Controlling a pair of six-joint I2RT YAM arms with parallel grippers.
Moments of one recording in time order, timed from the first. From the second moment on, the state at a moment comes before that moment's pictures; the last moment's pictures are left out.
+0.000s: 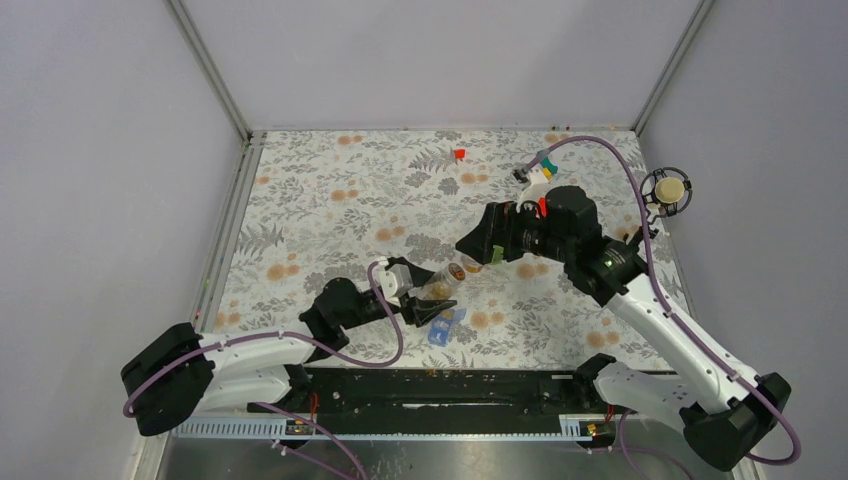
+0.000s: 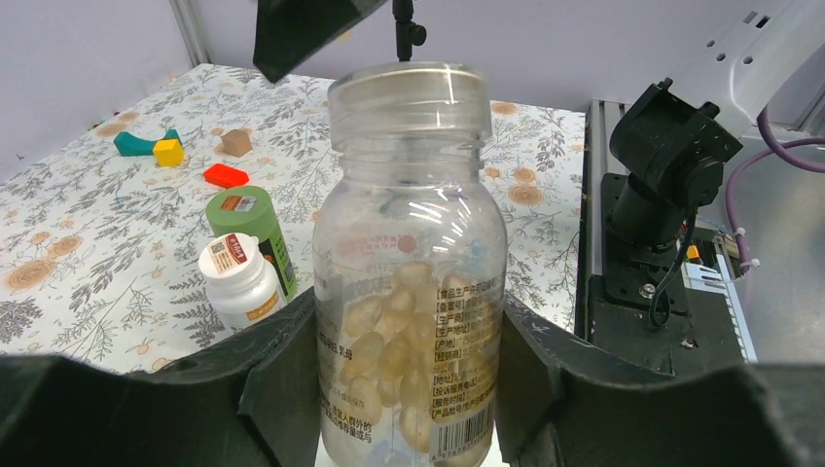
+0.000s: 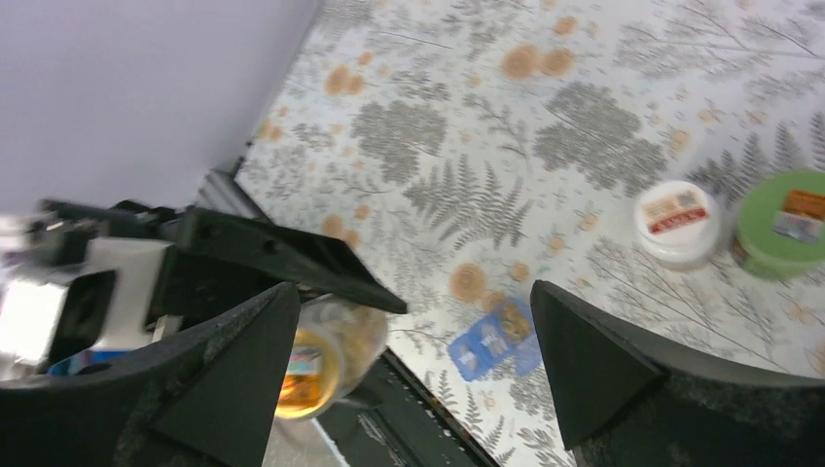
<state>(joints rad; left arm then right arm) -0.96 1.07 0.30 0.89 0.33 -0.03 0.60 1.03 1.02 -0.43 -0.30 0.51</state>
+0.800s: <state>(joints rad) -0.95 1.08 0.29 0.94 0.32 -0.08 0.60 1.07 1.00 -0.37 -0.63 0.46</state>
